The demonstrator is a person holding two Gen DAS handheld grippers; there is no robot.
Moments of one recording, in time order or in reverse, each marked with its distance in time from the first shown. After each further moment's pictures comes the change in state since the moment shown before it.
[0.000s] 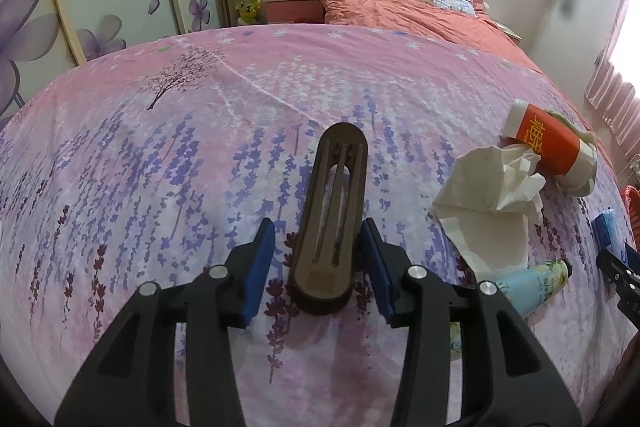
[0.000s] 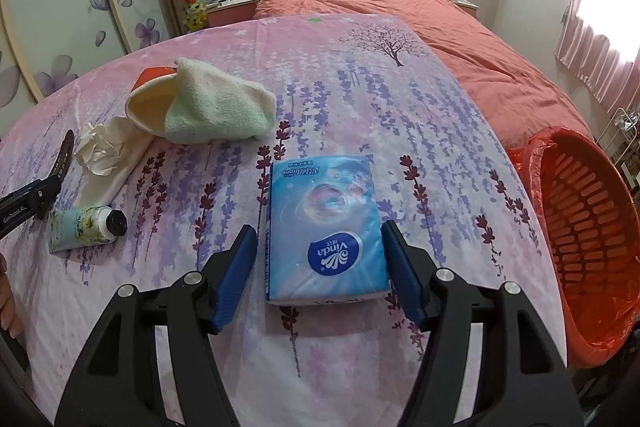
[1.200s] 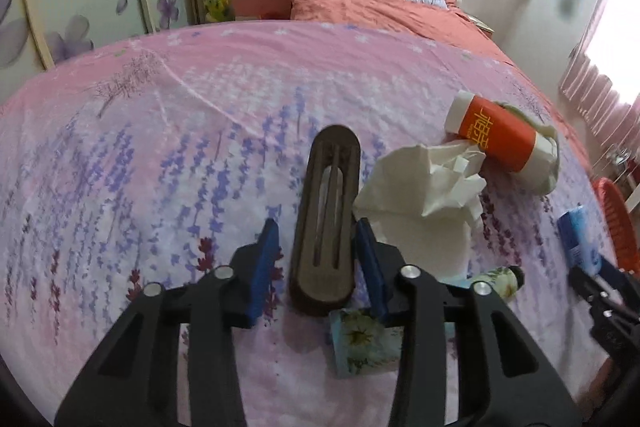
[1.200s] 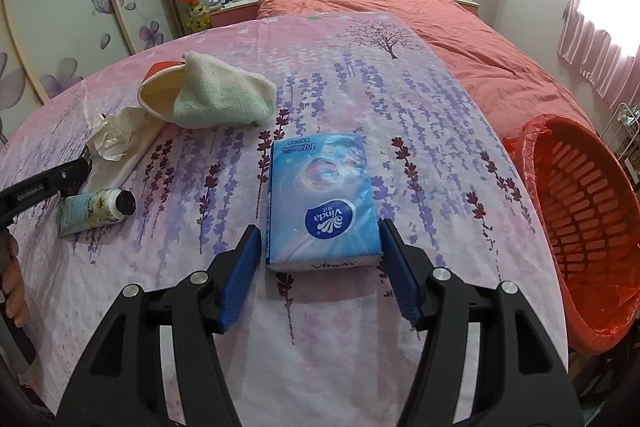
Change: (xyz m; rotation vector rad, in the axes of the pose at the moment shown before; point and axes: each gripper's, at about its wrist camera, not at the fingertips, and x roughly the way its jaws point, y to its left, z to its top) left arm 0.004 -0.047 0.010 0.045 0.020 -0.091; right arm -0.011 0.001 -0.012 0.008 -0.004 0.015
